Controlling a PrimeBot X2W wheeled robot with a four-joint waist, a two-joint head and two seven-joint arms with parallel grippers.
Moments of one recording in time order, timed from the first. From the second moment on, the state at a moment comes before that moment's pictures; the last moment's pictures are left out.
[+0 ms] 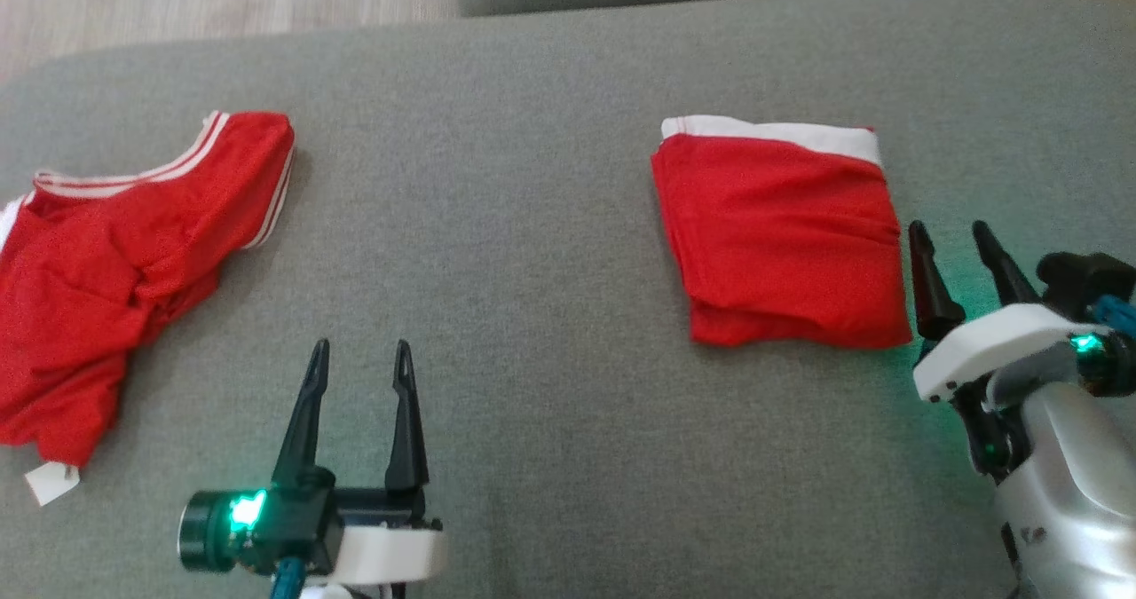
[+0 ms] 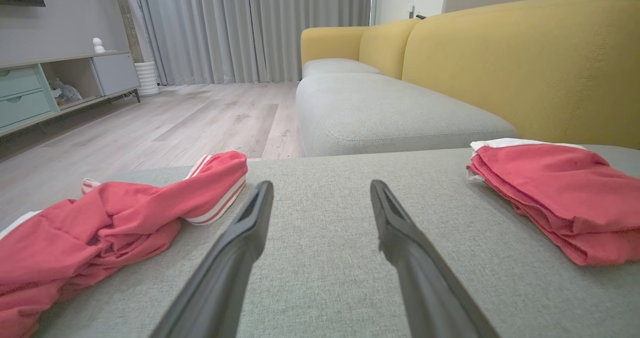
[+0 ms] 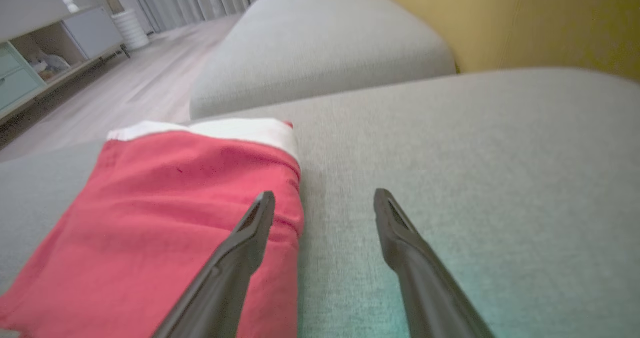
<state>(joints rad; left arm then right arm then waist) 0.03 0.05 -0.26 0.06 -0.09 0.17 -0.26 -0.39 -0.22 0.09 0.65 0.35 0.13 -0.13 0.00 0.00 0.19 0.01</state>
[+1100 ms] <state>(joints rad) -0.20 0.05 -0.29 0.04 -0.08 0.14 -0.26 -0.60 -0.61 0.22 0.79 0.58 0.13 -0.14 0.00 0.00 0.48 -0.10</state>
